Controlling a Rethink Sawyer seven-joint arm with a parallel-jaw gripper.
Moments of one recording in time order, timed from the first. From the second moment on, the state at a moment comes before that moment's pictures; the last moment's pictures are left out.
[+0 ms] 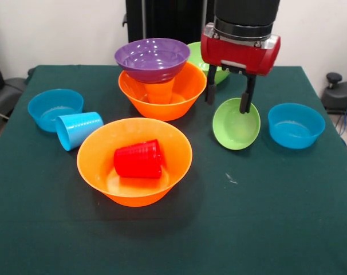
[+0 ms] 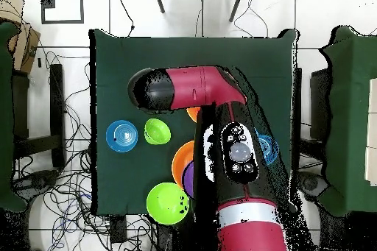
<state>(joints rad) -0.25 -0.69 0.21 1.44 -0.28 0.75 2.28</state>
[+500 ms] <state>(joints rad) -0.24 -0.66 0.21 1.39 -0.28 0.75 2.28</state>
